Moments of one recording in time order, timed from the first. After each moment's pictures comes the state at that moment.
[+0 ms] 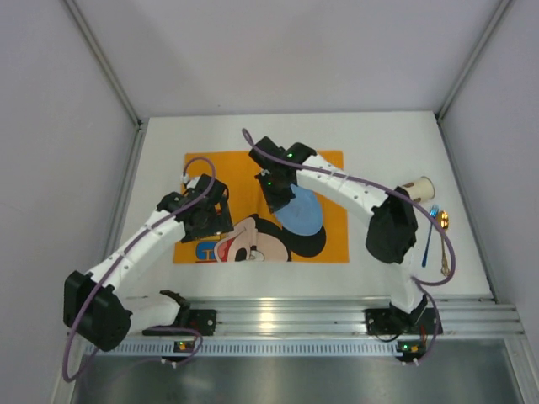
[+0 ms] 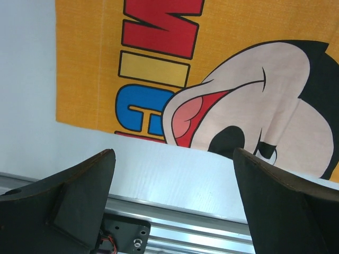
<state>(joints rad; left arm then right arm) -0.50 1.24 0.98 -0.95 -0.30 -0.71 0.84 1.96 1.87 -1.08 0.03 0.47</state>
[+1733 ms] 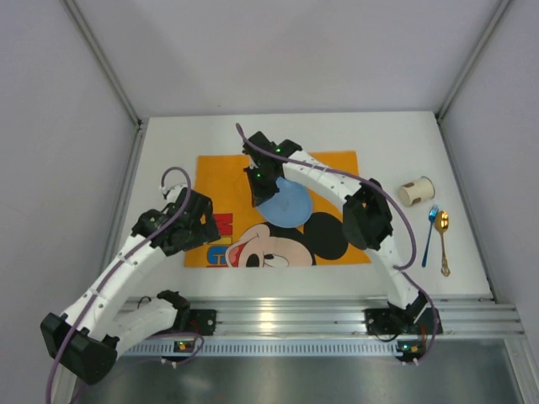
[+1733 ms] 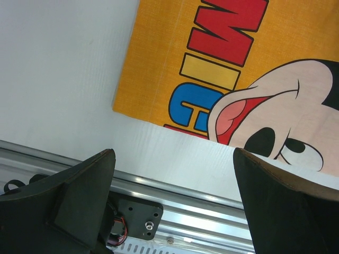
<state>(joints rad) -0.50 0.97 0.94 -1.10 -0.36 -0.77 0.80 2.27 2.12 -0.97 -0.16 0.45</state>
